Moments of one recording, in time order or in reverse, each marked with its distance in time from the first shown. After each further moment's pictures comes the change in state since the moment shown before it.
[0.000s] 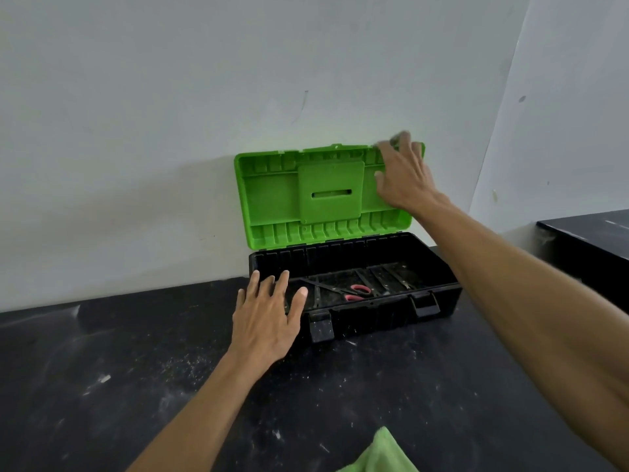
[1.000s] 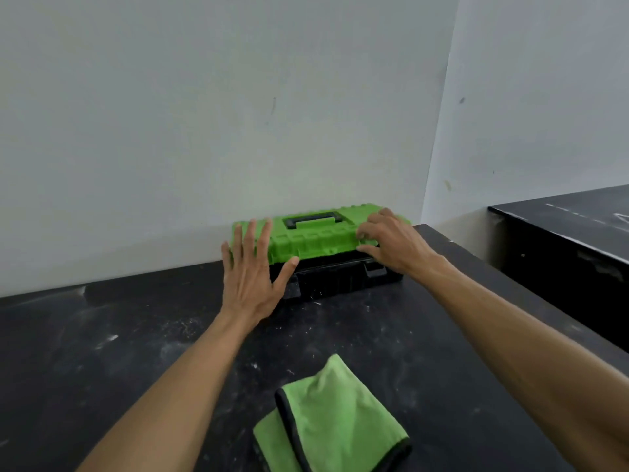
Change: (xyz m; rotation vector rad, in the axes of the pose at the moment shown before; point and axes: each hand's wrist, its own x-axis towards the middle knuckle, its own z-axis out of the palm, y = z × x) left_hand -0.031 0.031 -0.023 -0.057 0.345 0.182; right_hand -0.166 0.051 -0.028 -0.035 -0.159 -0.328
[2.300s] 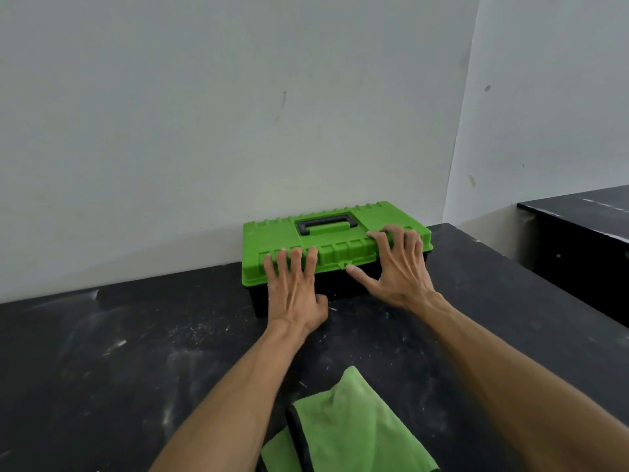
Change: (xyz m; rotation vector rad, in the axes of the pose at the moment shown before) left_hand -0.002 0.044 0.036 0.444 -0.187 0.042; right_hand -0.012 -0.001 0.098 -0.054 0.239 0.215
